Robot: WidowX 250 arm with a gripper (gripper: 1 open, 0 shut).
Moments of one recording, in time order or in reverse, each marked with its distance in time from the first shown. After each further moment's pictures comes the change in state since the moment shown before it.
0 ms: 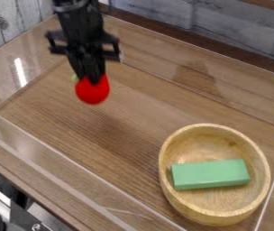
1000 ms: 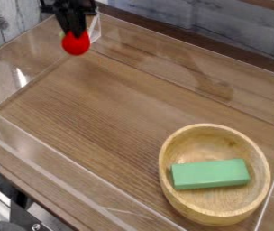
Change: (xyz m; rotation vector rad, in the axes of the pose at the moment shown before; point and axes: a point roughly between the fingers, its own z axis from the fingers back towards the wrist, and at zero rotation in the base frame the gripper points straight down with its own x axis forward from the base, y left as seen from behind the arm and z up) arm 0.097 0.085 -0.014 0.019 0.002 0.021
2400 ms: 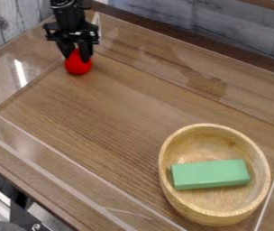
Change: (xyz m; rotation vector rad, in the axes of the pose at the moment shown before) arm 0.009 0.016 -0.056 0.028 -0.024 0.105
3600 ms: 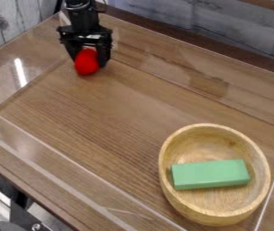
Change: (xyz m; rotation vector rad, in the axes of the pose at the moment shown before) arm -0.003 -0.024 -0.005 -0.032 0.083 -0.053
